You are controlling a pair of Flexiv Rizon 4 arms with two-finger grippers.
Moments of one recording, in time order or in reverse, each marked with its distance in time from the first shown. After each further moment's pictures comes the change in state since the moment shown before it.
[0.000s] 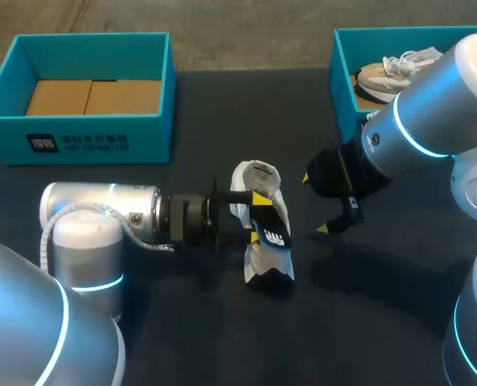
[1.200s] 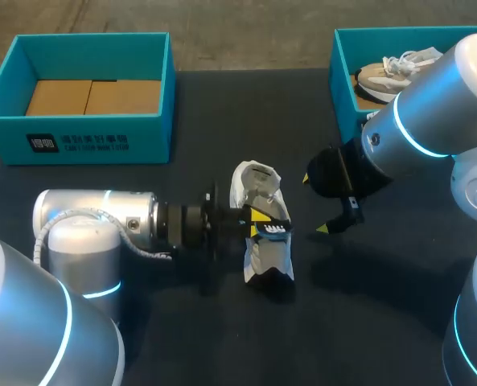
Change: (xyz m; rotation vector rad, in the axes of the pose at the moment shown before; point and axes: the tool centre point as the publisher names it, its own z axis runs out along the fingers) left arm 0.008 -0.009 -0.004 -0.044 0.002 -0.103; right arm 0.000 0.000 0.000 0.000 0.000 0.000
